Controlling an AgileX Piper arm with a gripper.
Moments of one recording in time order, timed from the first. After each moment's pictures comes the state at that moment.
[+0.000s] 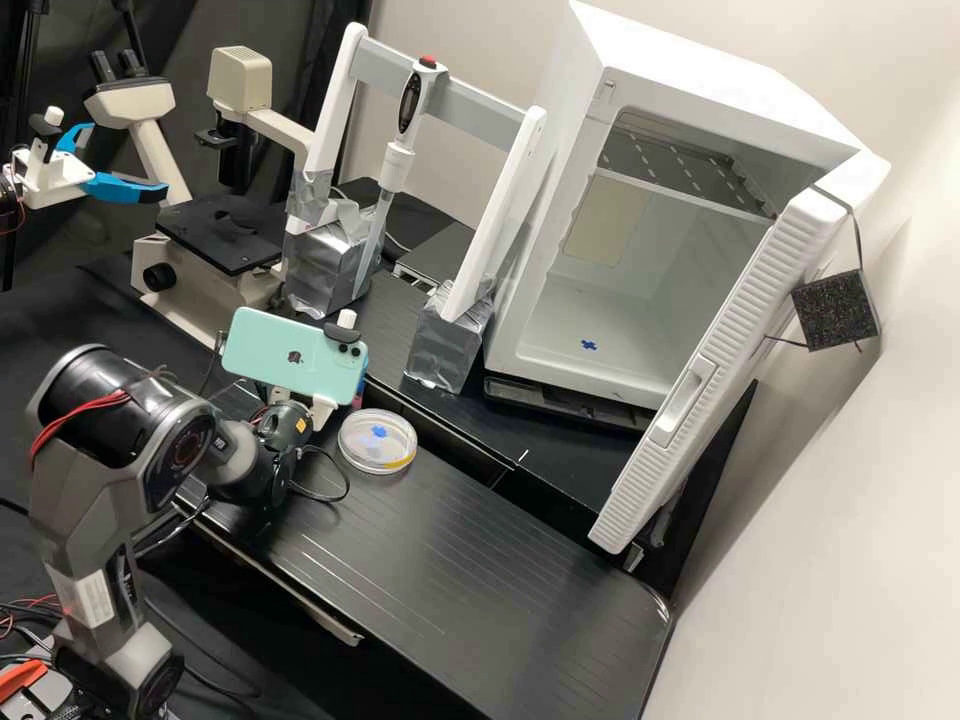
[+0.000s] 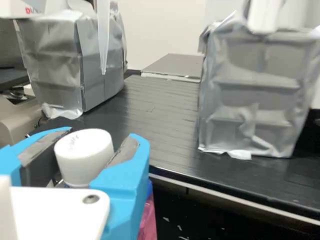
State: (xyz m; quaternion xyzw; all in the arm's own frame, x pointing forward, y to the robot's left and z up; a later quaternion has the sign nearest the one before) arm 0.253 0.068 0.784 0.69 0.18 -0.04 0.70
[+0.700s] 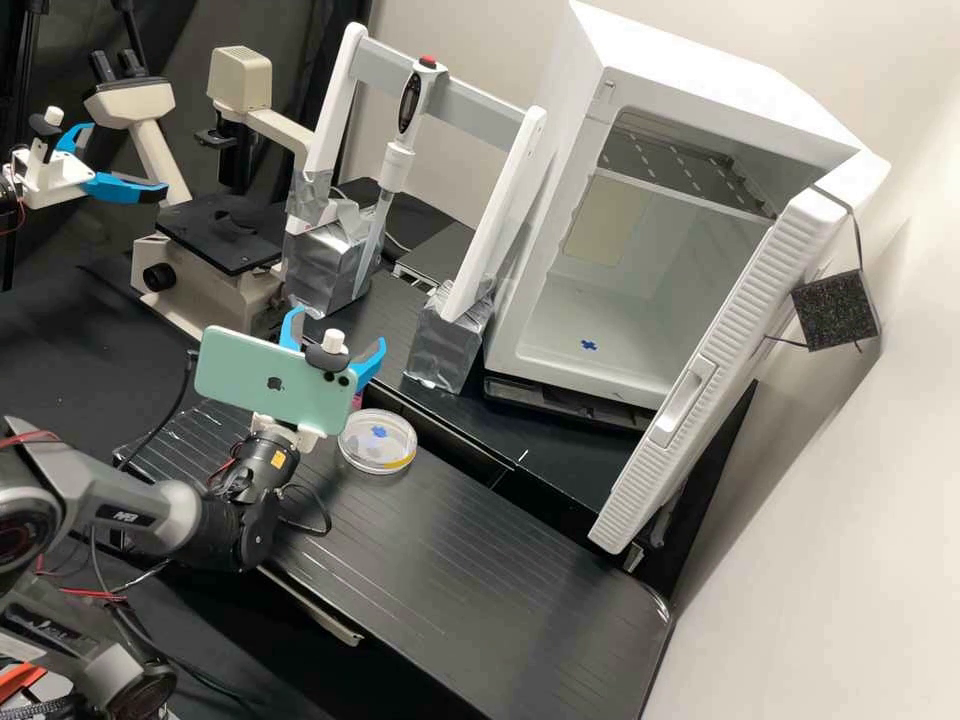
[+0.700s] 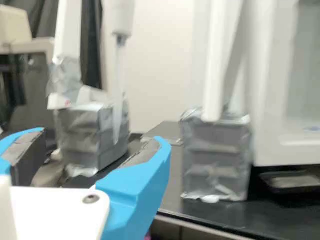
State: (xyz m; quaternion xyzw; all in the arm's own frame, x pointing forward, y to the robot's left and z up) arm 0.179 0.060 0.836 0.71 0.17 0.10 0.67
